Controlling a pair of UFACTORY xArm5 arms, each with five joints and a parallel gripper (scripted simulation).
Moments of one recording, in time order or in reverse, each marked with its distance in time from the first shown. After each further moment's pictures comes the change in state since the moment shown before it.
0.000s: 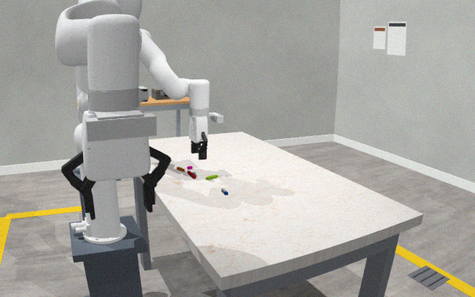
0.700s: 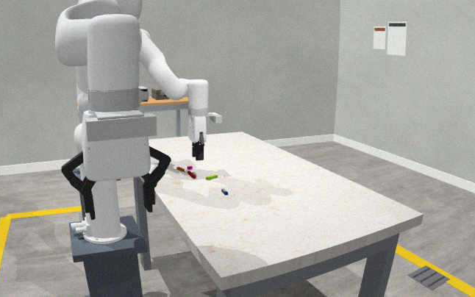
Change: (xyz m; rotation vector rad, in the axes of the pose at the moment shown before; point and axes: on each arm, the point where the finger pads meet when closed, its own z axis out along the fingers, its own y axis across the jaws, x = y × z) left arm -0.002 -0.005 0.001 -0.002 0.005 0.048; right arm 0.000 0.000 0.000 0.000 0.000 0.000
